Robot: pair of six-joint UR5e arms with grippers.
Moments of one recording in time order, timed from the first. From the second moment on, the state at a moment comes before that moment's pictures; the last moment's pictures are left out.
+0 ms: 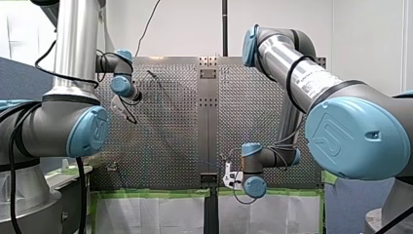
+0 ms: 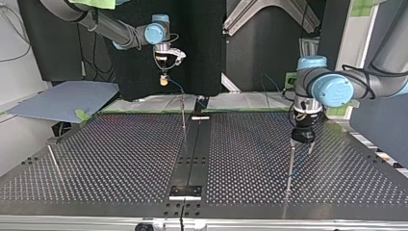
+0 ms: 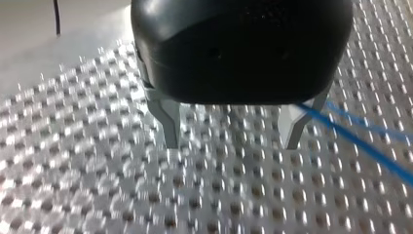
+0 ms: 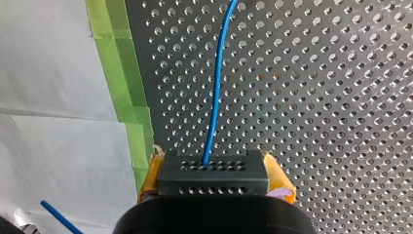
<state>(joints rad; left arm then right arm) 0.07 -1.72 -1.83 -2.76 -1.55 -2.48 2.15 -0.60 1.84 -1.07 1.80 1.68</state>
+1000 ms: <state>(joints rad) 0.06 -1.50 -1.95 -2.81 -1.52 -2.47 2.15 -0.60 1.84 -1.07 1.79 1.68</state>
